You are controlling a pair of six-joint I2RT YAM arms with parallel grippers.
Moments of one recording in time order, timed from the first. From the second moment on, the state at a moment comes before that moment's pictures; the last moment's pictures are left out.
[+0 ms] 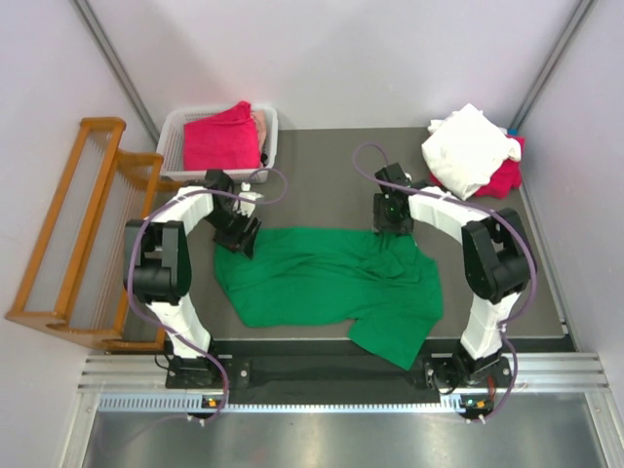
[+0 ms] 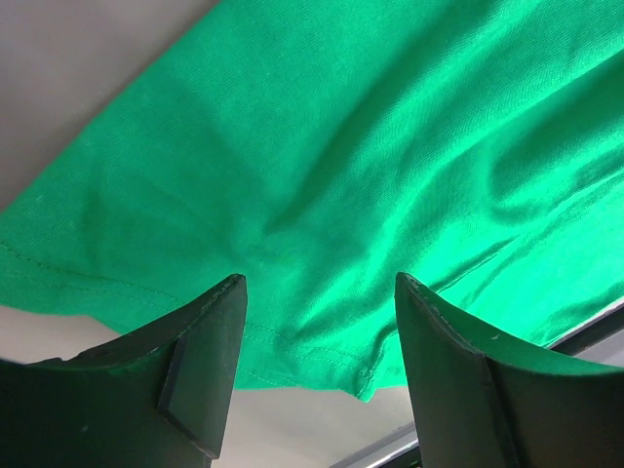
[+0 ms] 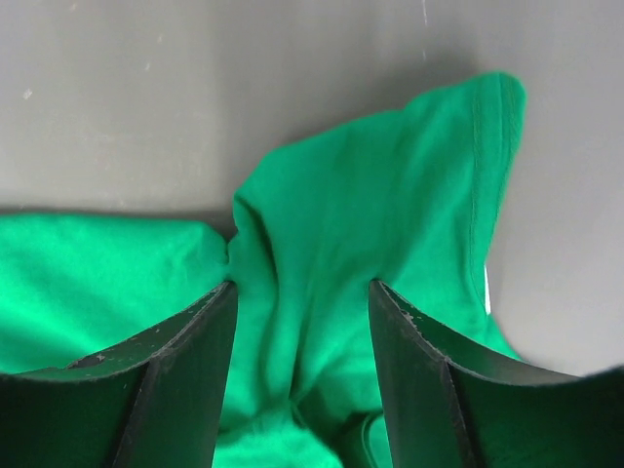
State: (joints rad) left arm -0.06 1.82 1.26 -0.89 0.34 0.42; right arm 0.44 1.84 1.29 -0.61 0.16 0.46
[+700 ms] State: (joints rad) left arm -0.04 1.80 1.26 -0.92 0.29 0.44; right arm 0.22 1.89 1.27 -0.50 0.02 0.51
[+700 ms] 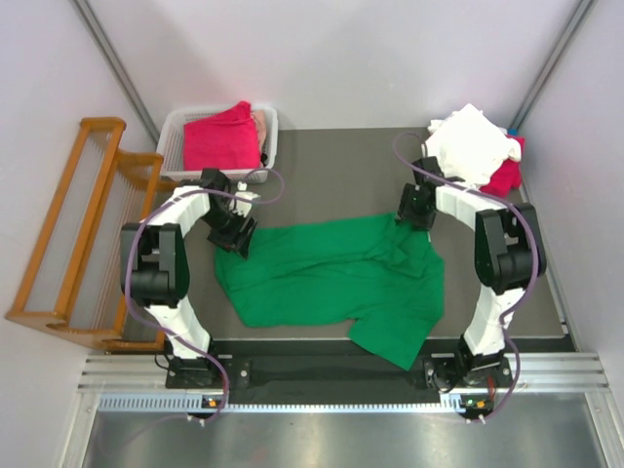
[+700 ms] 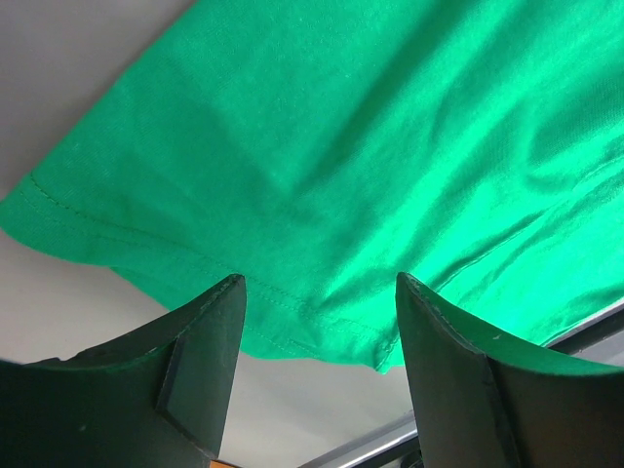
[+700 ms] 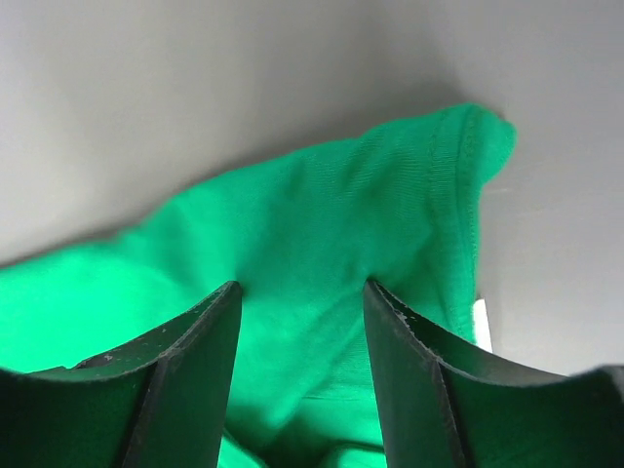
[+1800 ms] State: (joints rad) left arm -0.03 1.77 1.27 -0.94 0.30 0.45; right arm 0.36 1.62 1.12 -0.58 0.02 0.47
